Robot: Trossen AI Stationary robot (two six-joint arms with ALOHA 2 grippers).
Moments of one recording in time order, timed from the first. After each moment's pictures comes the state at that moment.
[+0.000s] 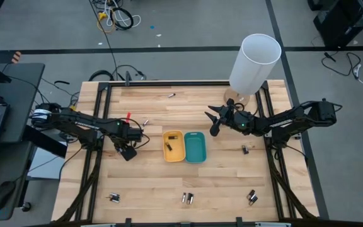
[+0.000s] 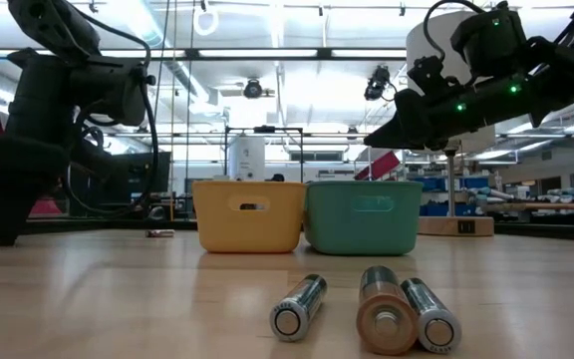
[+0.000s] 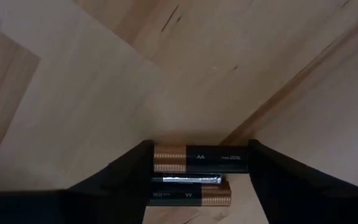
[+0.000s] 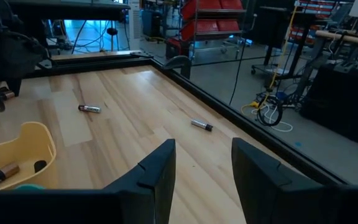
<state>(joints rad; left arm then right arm) 0.00 1.31 0.54 -0.88 0.09 -0.69 -0.15 1.35 0.31 0.86 0.44 0.01</state>
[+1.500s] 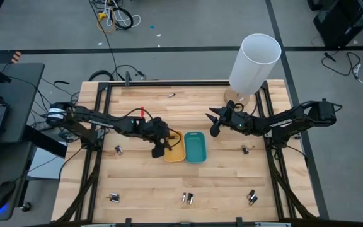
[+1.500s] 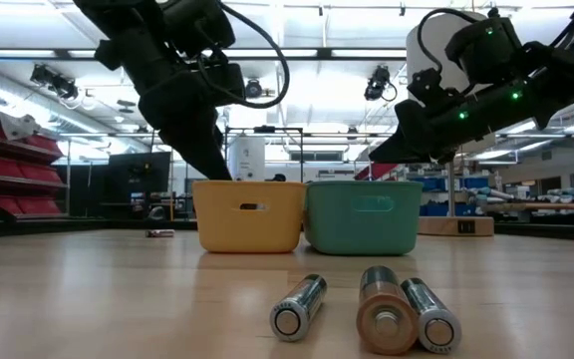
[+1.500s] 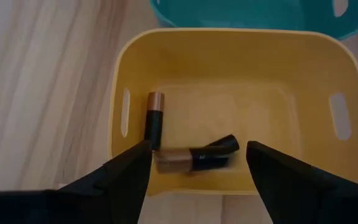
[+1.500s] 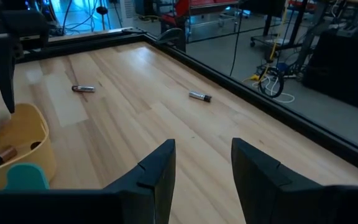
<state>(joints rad) 0.00 1.50 0.83 -0.24 -0.05 -0.11 -0.15 1.35 0.31 0.75 0.44 0.13</state>
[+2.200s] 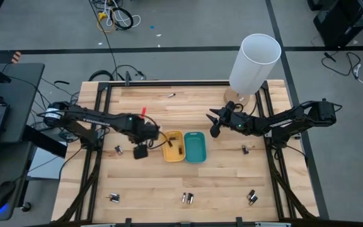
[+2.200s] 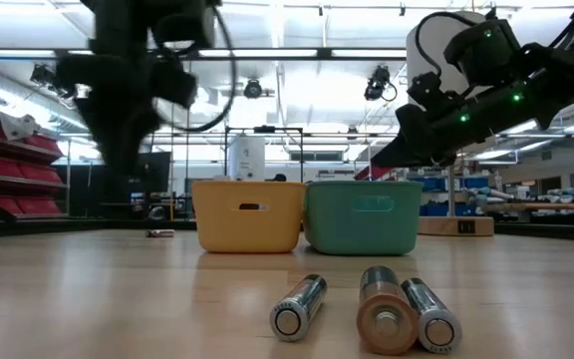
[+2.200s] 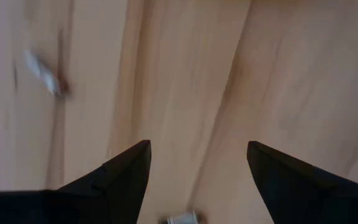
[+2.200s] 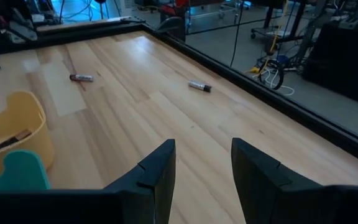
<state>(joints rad) -0.05 1.47 1.02 -1.07 -0.05 -0.32 -0.15 1.35 0.31 0.70 0.44 0.14</state>
